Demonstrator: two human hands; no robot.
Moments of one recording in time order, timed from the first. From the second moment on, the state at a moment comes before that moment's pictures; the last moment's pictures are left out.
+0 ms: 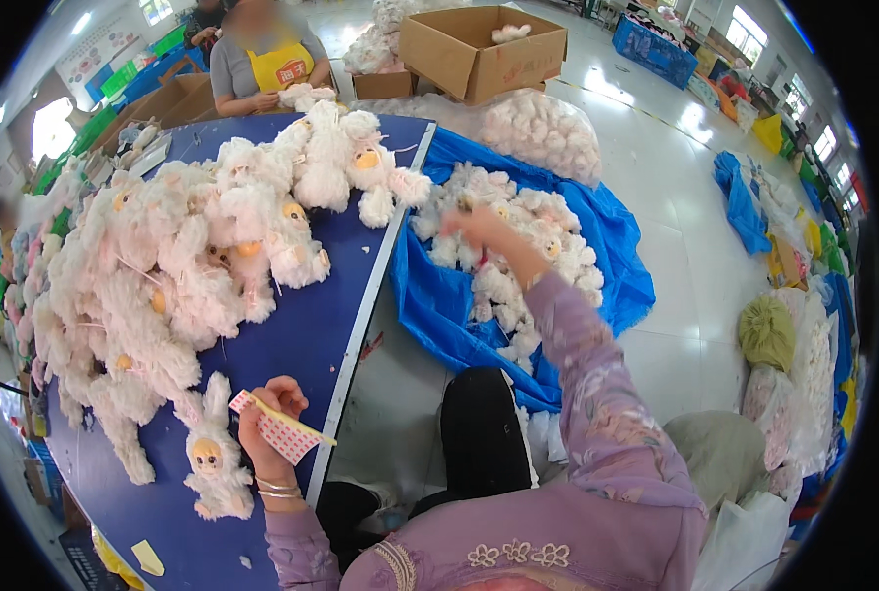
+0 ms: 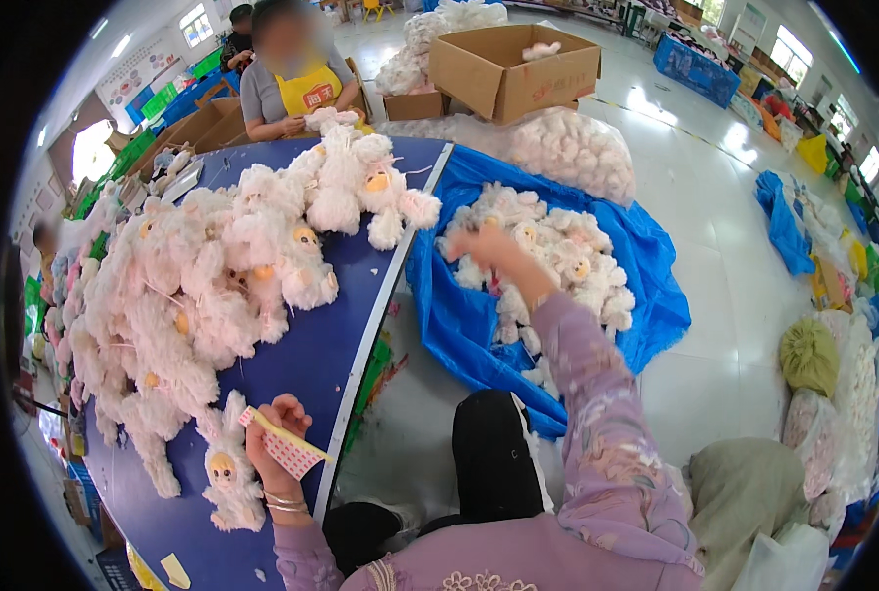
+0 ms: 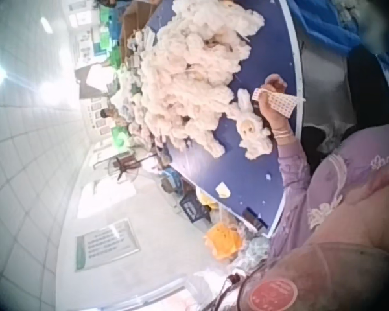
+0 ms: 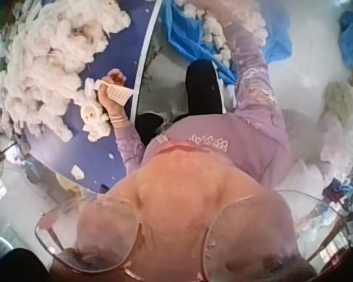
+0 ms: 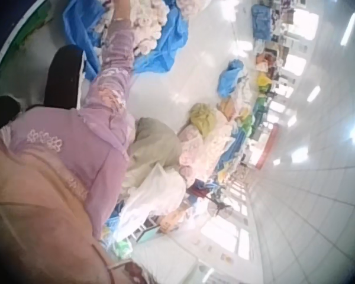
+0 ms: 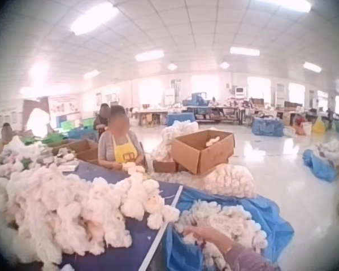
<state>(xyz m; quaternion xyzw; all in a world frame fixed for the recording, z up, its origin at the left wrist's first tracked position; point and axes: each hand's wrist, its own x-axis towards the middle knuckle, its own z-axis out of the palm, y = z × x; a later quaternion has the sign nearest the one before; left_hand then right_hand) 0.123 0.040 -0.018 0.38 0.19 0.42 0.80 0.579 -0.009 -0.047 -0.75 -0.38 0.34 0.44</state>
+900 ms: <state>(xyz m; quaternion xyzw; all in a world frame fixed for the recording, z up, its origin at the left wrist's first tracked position) -0.380 -0.086 0.026 0.42 0.69 0.55 0.21 0.397 -0.161 -0.076 -0.64 -0.41 0.39 0.52</state>
